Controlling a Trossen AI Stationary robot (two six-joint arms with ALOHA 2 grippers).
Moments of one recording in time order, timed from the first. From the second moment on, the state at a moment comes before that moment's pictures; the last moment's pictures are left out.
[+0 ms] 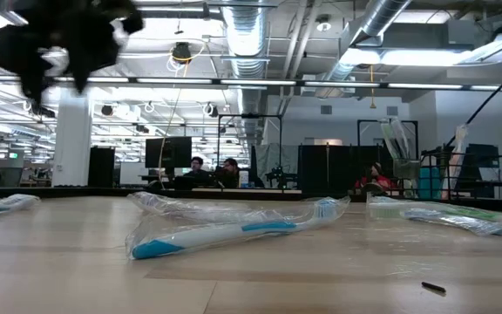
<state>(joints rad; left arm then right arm) -0.28 1.29 0.97 -0.96 0.07 -1.69 0.39 1.10 1.16 -0.14 0.07 0.63</state>
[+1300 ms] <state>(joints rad) -0.43 1.47 0.83 -0.79 0.14 -1.99 0.33 1.03 1.07 -0.07 0.08 0.71</state>
